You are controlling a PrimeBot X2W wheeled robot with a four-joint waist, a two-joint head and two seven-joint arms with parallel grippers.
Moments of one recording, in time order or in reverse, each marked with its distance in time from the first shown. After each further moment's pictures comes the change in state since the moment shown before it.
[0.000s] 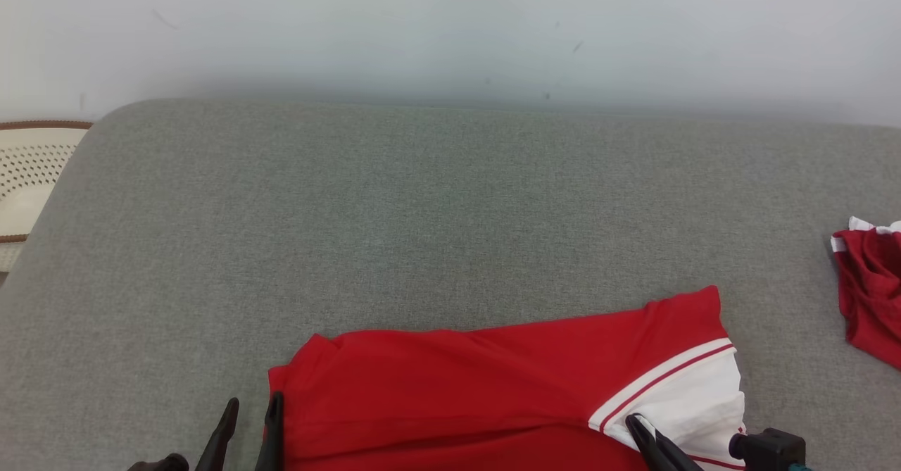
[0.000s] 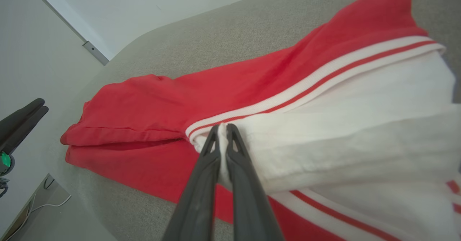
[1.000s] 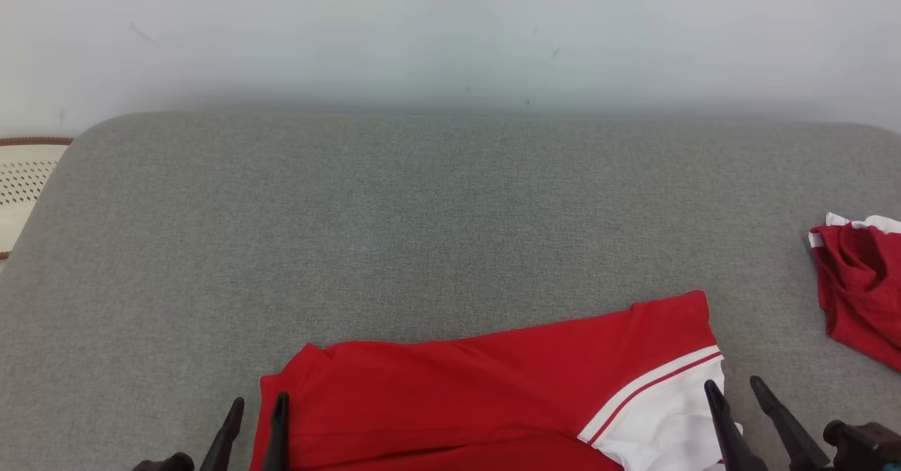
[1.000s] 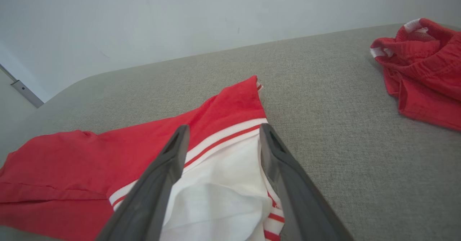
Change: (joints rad) left arm -0.003 0.000 -0.009 -0.002 0.002 0.000 0.000; right arm 0.140 0.056 -0.381 -0.078 -0.214 0.000 0.000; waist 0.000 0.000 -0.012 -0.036
